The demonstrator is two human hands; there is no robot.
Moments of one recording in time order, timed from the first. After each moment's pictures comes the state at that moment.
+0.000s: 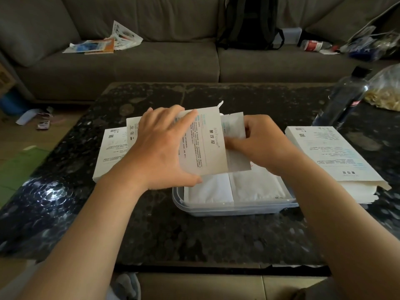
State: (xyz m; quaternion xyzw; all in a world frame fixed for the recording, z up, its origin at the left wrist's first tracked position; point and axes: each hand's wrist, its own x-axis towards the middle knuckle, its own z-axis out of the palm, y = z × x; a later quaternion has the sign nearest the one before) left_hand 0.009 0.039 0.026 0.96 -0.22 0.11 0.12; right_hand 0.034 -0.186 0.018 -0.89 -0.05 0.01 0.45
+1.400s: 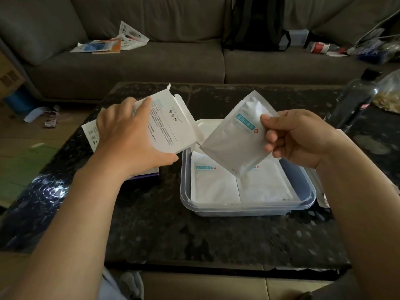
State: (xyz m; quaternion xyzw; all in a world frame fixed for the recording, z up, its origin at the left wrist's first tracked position) left_hand 0.025 0.088 0.029 0.99 -0.02 0.13 0.06; right_hand 0.030 -0.227 0.051 -0.70 0.02 0.17 0.69
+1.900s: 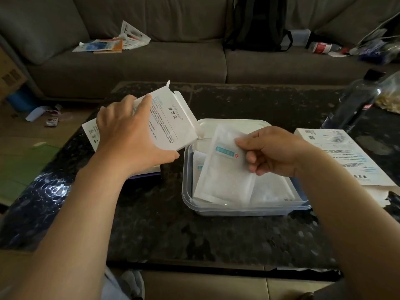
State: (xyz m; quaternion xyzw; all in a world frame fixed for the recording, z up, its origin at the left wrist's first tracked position) left_hand 0.026 0.090 0.029 0.99 -0.02 0.15 0.06; right_hand 0.037 -0.198 0.028 -0.78 0.04 0.25 0.58
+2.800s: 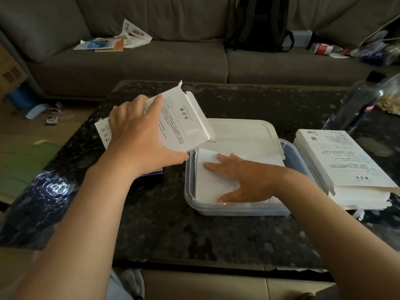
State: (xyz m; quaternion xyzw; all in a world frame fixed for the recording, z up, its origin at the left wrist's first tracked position) left_hand 0.021 0.080 0.031 0.98 -0.04 0.14 0.11; right_hand 0.029 -0.172 -0.017 -0.93 -0.26 0.27 0.06
